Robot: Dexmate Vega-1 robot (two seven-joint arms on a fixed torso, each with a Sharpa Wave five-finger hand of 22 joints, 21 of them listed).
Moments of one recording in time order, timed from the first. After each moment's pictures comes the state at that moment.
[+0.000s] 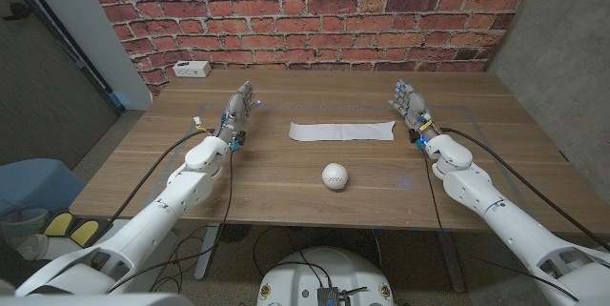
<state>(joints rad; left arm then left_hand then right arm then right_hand) 0.85 0.53 0.38 -1.33 -0.62 -0.26 0.00 0.07 0.09 0.55 0.14 0.31 -0.17 -0.05 0.20 0.17 -0.17 -0.03 0.21 0.18 -0.17 0.02 0.19 0.17 -0.17 0.07 0.65 0.17 -0.85 -0.52 -0.37 -1.31 0.65 0.28 0.03 0.23 0.13 0.28 -0.01 0.25 0.01 0.01 0.18 0.17 -0.01 0.06 0.19 0.18 -0.03 0.07 0.19 0.17 0.16 0.05 0.19 0.17</state>
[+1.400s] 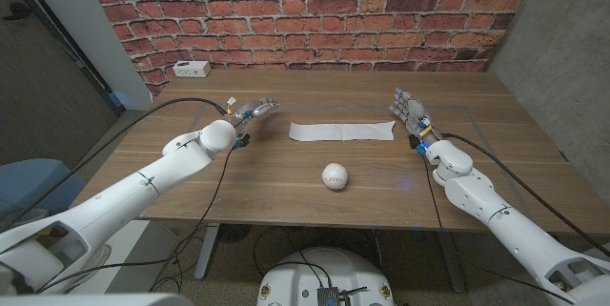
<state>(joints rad) 0.72 0.80 0.63 -1.72 -0.05 0.34 0.12 0.24 0.16 0.70 0.06 0.20 0.16 -0.02 0.21 0.17 0.11 0.00 0.25 0.18 0.03 0.03 0.21 0.17 -0.09 0.14 0.62 0.18 -0.90 -0.54 -0.37 -1.37 0.63 0.26 -0.03 0.31 0.15 0.34 -0.06 0.22 0.06 -0.01 0.20 0.18 0.03 0.08 0.20 0.18 0.00 0.10 0.19 0.18 0.18 0.07 0.20 0.17</state>
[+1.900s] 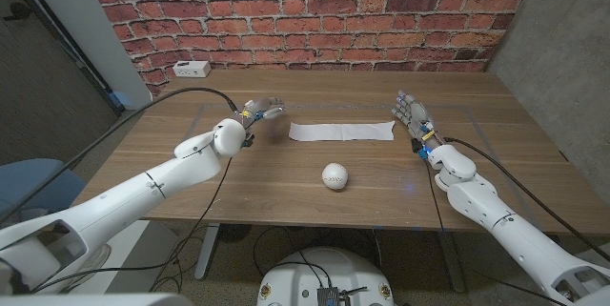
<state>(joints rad) 0.70 0.83 0.74 -1.85 0.25 0.46 0.12 0.36 0.17 0.74 -0.06 0.18 0.28 -0.02 0.21 0.18 0.21 -0.02 0.26 0.18 0.14 0.01 0.21 0.17 -0.01 0.18 0.64 0.18 -0.94 -0.55 -0.35 -1.40 0.65 0.27 -0.03 0.32 0.15 0.34 -0.06 0.21 0.08 -0.01 0.20 0.18 0.06 0.08 0.21 0.18 0.01 0.10 0.19 0.18 0.18 0.07 0.20 0.17</state>
